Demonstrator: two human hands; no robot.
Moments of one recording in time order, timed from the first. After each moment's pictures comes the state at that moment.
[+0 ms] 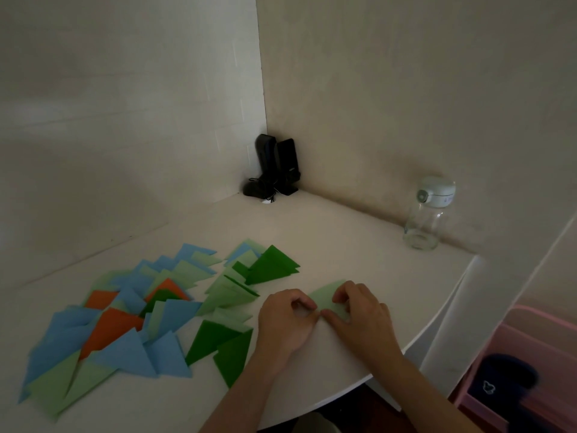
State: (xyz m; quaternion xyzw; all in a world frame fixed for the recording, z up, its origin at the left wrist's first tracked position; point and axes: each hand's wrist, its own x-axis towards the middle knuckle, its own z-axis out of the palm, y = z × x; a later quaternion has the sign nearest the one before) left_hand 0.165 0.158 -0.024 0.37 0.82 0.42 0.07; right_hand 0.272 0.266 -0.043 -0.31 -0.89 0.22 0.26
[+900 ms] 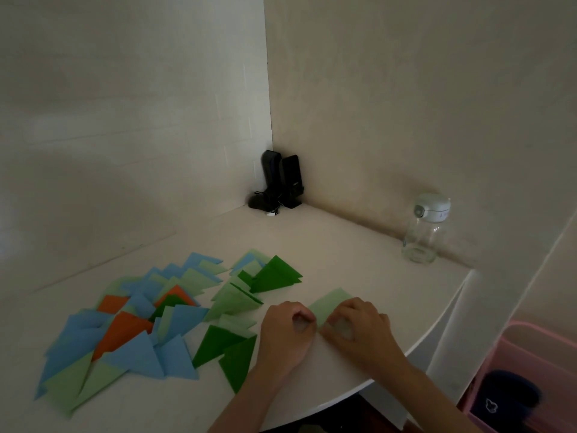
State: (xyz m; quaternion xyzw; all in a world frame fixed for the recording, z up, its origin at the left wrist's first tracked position) left_hand 0.170 0.147 -0.031 0.41 0.79 0.45 0.02; right_hand 0.282 0.263 -0.031 -0.28 -0.92 0.19 0.19
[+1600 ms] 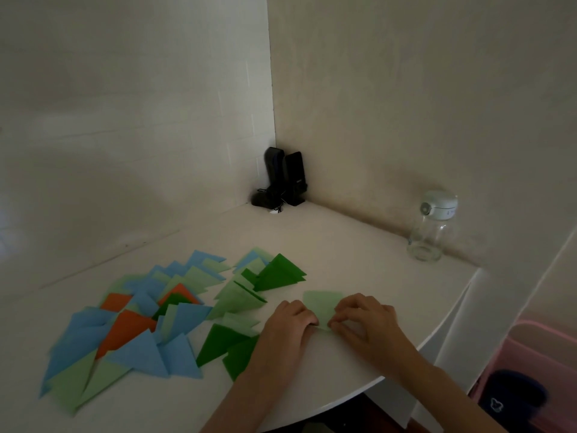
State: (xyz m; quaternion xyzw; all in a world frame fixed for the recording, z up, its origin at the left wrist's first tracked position) left_hand 0.165 0.131 -0.034 0.55 0.76 0.34 -0.09; right_hand 0.289 0.277 -0.038 -0.17 -0.93 0.21 0.25
